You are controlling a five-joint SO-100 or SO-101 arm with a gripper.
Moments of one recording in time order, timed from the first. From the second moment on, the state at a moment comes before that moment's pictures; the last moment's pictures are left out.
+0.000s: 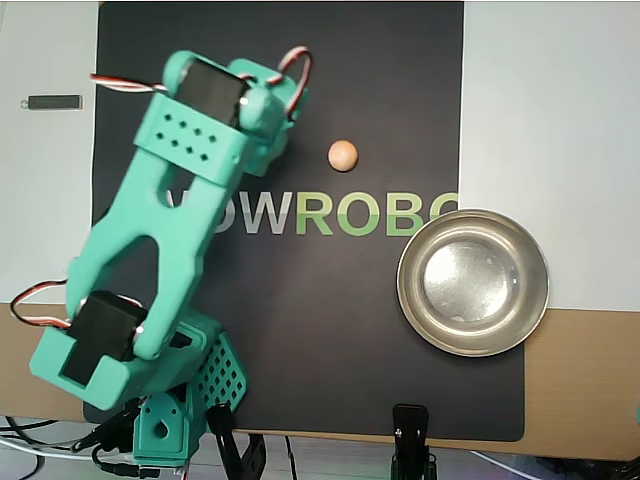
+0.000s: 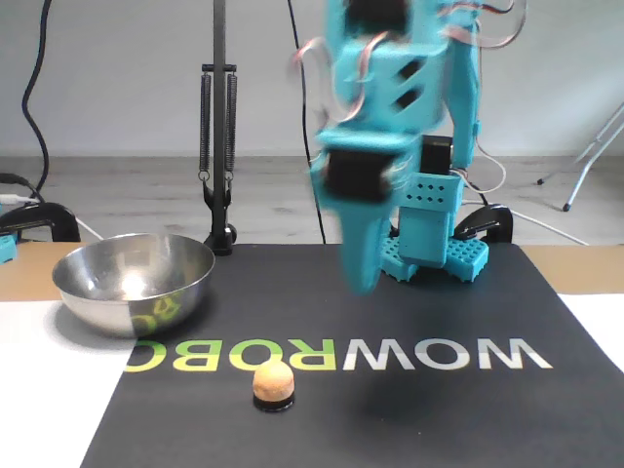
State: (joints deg) arm 24.3 82.2 81.6 82.7 -5.6
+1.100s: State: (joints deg) arm 35.0 71.2 69.3 82.7 -5.6
